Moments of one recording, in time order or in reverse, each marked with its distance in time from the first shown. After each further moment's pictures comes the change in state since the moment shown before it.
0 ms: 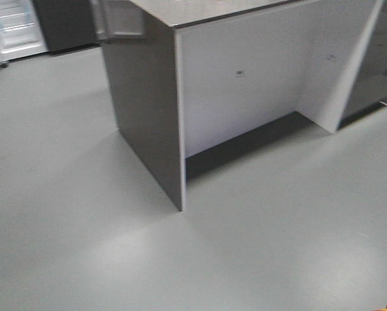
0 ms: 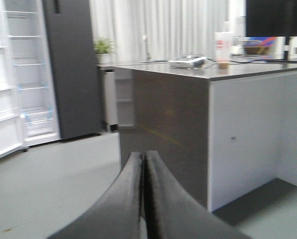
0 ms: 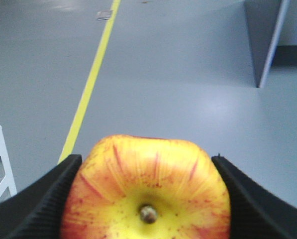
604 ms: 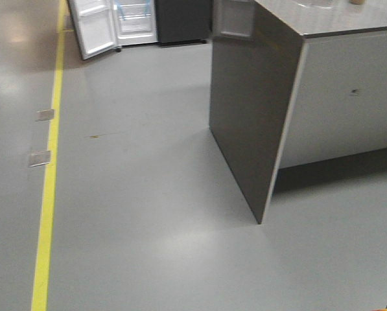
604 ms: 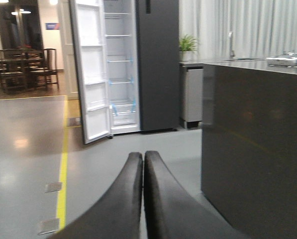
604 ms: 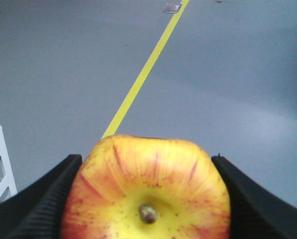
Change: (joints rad) left arm 0.000 0.000 0.000 0.000 0.000 0.000; right arm 0.000 0.000 0.000 0.000 0.000 0.000
